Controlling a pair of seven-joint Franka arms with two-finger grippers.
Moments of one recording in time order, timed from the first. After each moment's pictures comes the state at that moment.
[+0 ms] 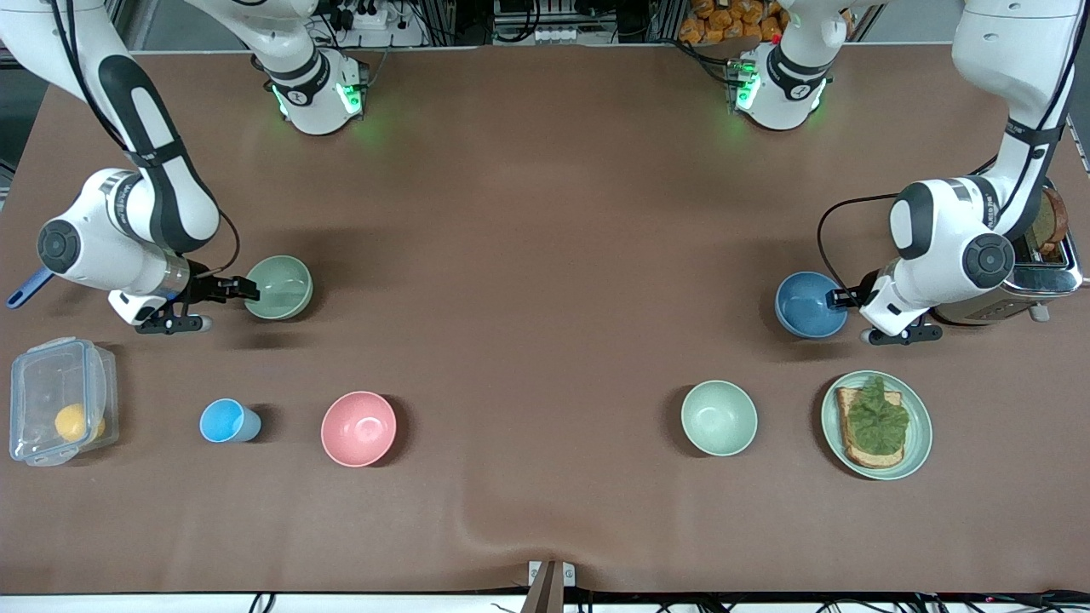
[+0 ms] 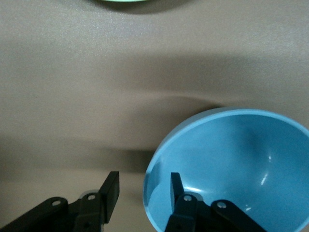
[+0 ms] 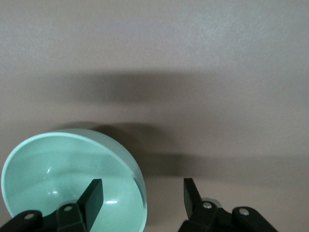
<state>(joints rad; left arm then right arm) 0.11 0.35 -0.03 -2.20 0.01 2.36 -0.01 -0.18 0.29 -0.01 -2.26 0.12 2.36 -0.31</state>
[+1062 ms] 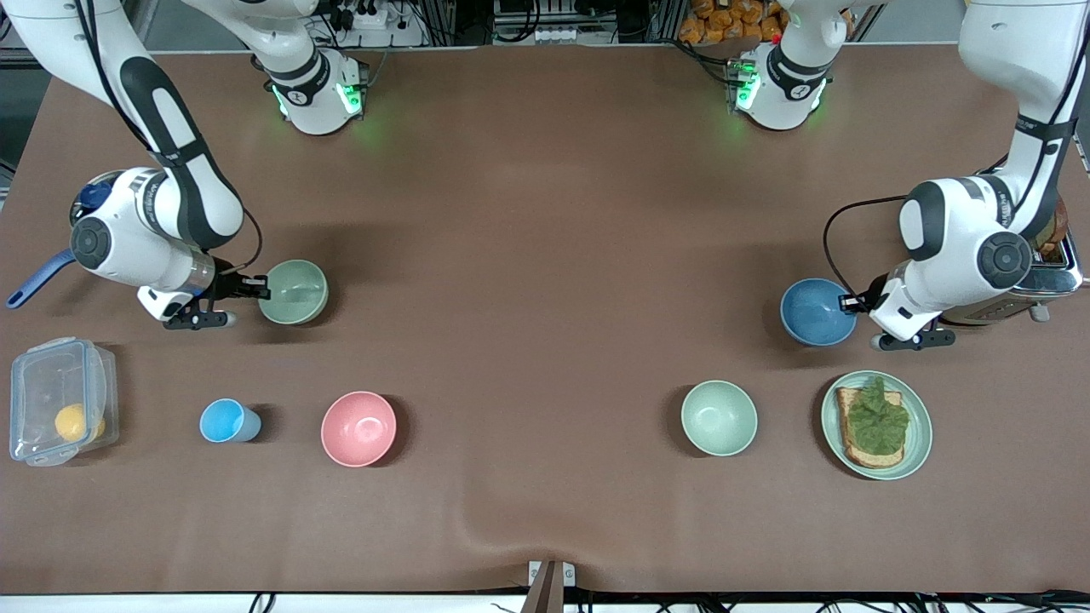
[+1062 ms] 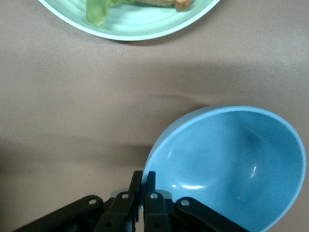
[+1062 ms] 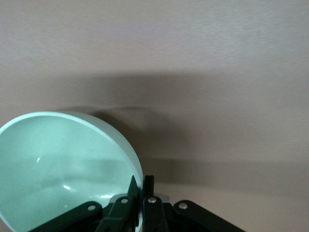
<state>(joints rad) 0.11 0.32 -0.04 -2.13 0.01 2.30 -0.01 -0.12 0.29 0.00 -2.31 0.22 2.41 -0.30</state>
